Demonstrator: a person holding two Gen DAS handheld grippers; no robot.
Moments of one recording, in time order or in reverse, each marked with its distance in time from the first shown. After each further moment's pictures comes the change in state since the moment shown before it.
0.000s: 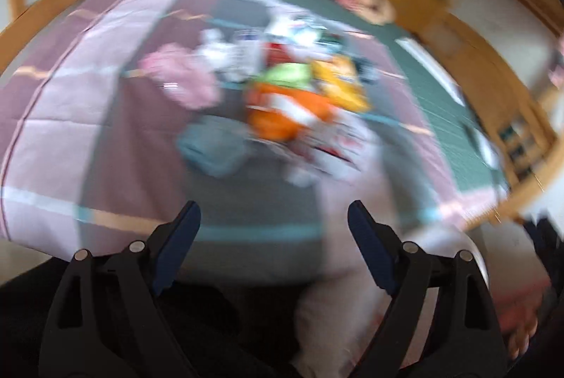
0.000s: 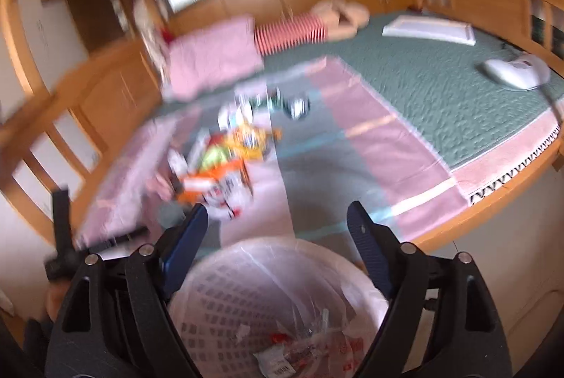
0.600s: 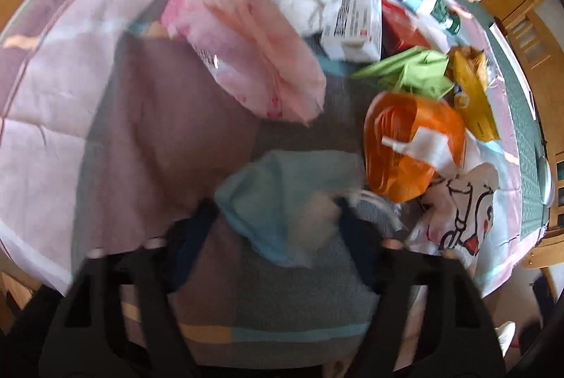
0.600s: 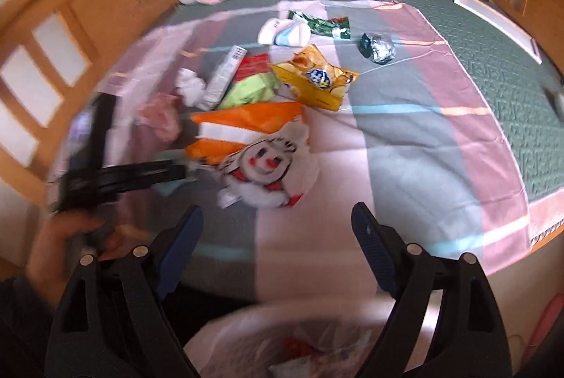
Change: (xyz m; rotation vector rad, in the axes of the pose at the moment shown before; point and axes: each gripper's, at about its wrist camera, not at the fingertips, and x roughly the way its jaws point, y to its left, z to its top) left arm 0.125 0.051 0.067 -0.121 0.242 0.196; right arm 0.148 0.106 0.027 -0.220 0.232 -0.036
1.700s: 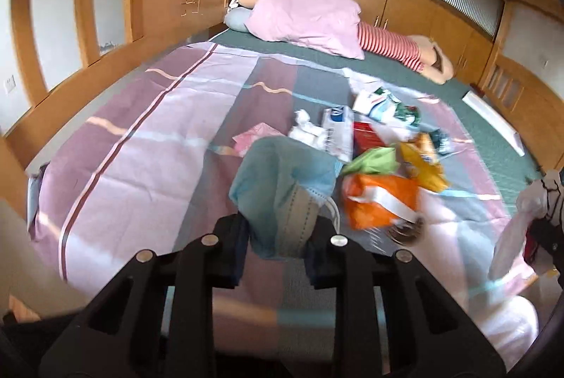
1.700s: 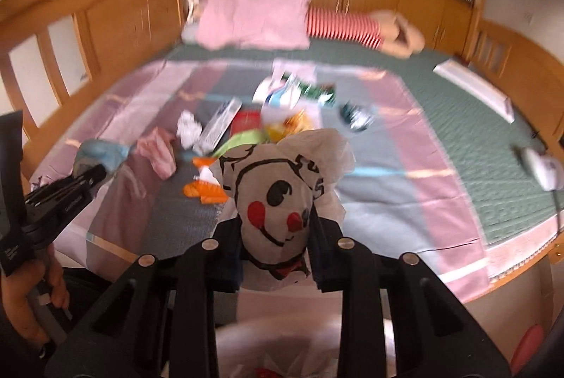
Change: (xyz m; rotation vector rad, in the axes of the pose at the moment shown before) left arm -0.143 0.016 -0.091 0.046 -0.538 0.030; right arm -0.084 0.005 -0.026 -0.084 -0.317 -0.122
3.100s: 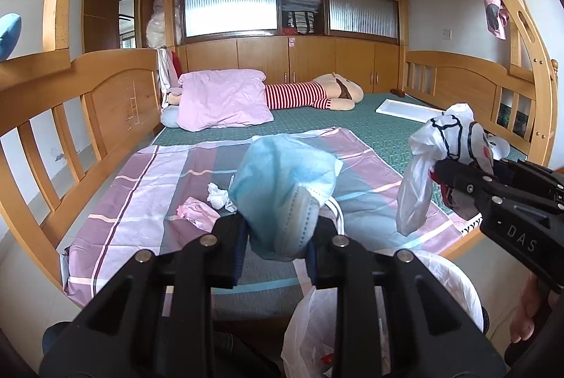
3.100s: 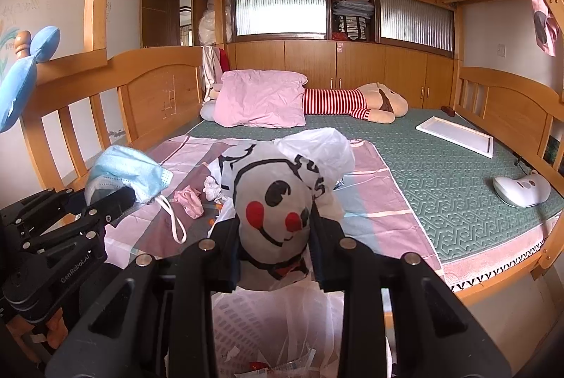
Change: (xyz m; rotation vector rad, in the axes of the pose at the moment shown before) left arm -0.213 -0.117 -0.046 0.325 -0.286 -0.151; right arm -0.160 -0.039 -0.036 0.014 -0.275 0.074
